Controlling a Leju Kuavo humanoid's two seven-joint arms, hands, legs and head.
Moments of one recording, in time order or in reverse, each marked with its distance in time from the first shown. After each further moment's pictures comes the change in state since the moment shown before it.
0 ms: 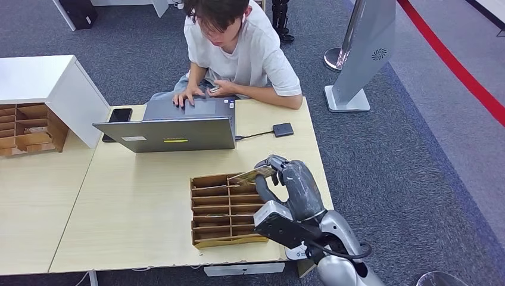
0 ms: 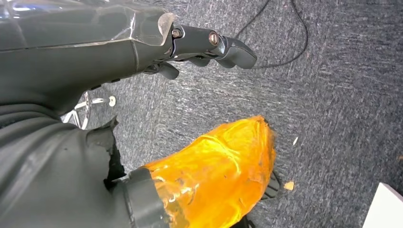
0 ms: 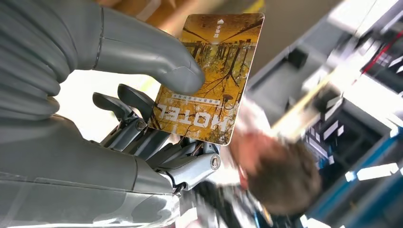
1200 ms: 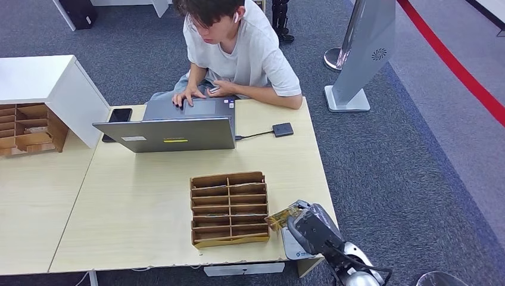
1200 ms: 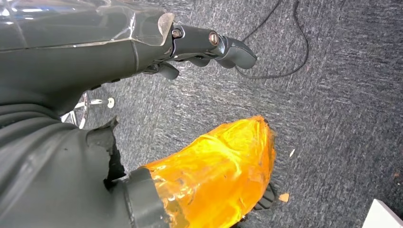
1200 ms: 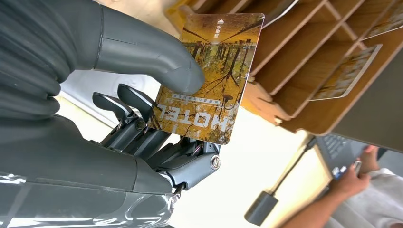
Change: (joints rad) left arm 0.003 0.004 0.021 0.000 0.010 0.033 -0.017; right arm 0.192 -0.110 -0.140 0.177 -0.315 0.113 0.036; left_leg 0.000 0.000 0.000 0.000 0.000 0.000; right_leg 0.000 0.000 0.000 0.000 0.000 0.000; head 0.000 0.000
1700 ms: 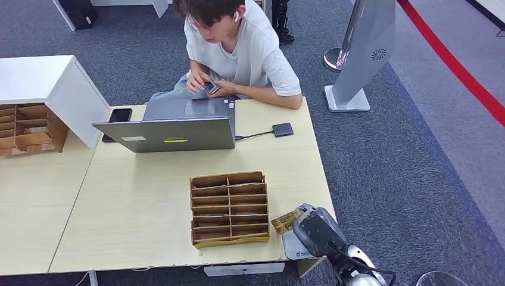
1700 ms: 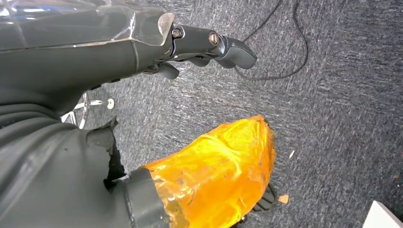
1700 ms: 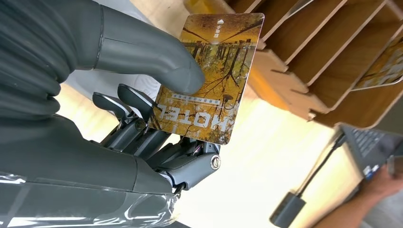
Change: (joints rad) left arm 0.000 0.002 0.000 0.000 0.000 0.004 -0.001; right arm 0.017 -0.011 -0.017 0.023 -0.007 -0.015 0.024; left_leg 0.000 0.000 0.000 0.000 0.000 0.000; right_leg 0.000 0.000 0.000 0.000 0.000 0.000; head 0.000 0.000
